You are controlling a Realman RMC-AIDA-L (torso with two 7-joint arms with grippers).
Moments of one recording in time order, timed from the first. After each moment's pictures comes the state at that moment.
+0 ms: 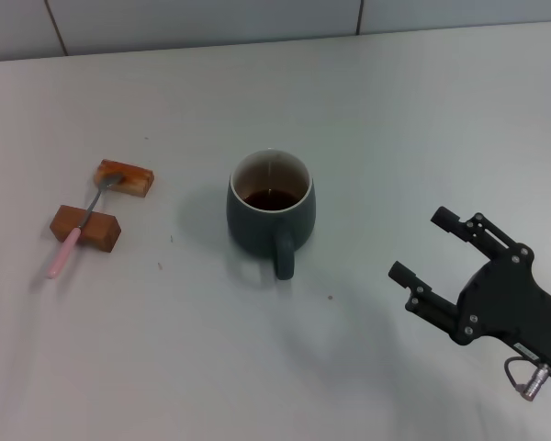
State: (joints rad) left arm -0.12 -2.06 0.18 0.11 1.64 1.76 -1.04; right arm 0.27 2.08 -0.19 0.01 -2.01 -1.69 0.22
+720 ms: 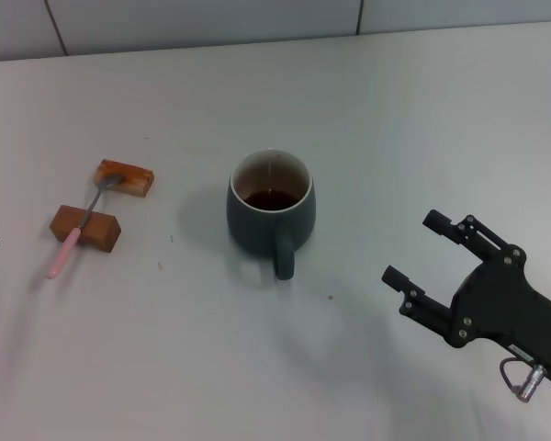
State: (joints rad) left arm -0.09 -2.07 0.18 0.05 1.66 1.64 -1.22; right arm 0.28 2.08 -0.20 0.01 -2.02 -1.69 0.22
